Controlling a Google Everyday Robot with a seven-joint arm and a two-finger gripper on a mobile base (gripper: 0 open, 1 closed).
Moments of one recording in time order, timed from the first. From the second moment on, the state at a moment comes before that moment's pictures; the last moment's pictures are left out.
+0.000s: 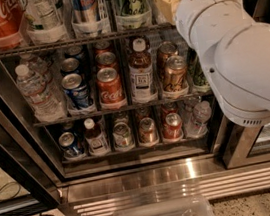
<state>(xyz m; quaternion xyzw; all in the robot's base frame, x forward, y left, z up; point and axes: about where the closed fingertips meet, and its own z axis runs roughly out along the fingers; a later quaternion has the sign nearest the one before) 0.578 -0.147 1.092 -0.09 0.64 -0.10 0.76</state>
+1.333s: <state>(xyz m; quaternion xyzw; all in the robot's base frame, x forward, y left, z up) 0.599 -0.141 1.088 -0.09 0.64 -0.09 0.76</state>
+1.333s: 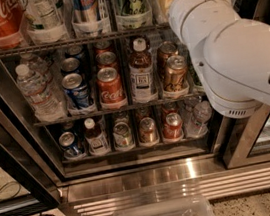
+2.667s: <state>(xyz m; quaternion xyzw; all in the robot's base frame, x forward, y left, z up) 0.635 -0.146 1.077 -0.08 0.66 -0.09 0.75</state>
